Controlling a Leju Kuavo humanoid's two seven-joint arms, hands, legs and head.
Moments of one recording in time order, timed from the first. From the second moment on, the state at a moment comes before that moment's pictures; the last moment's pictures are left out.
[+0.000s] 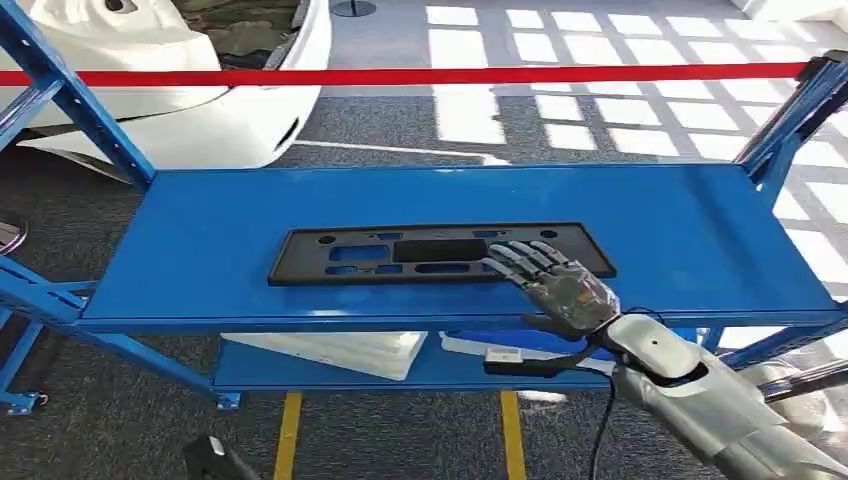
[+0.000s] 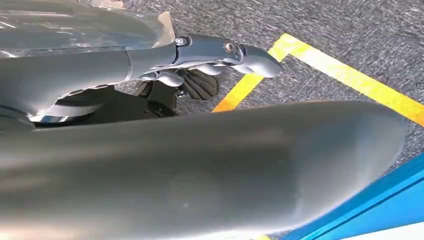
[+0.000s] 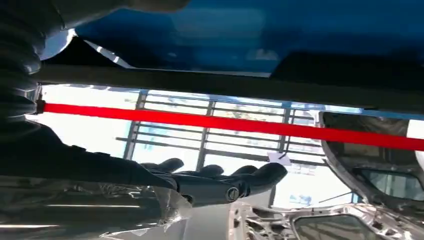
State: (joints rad) left arm -0.16 -0.21 0.81 -0.24 0.04 0.16 -0.35; right arm -0.67 -0.18 0.80 -0.97 1.12 -0.41 -0.28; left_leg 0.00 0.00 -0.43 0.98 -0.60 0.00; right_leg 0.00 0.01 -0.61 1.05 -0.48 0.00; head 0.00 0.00
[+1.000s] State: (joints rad) left arm -0.16 -0.21 0.78 -0.24 0.04 0.15 -0.35; right arm -0.67 -0.22 0.63 -0.73 1.11 -0.49 -0.28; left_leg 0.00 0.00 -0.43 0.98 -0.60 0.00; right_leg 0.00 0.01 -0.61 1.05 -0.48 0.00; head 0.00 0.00
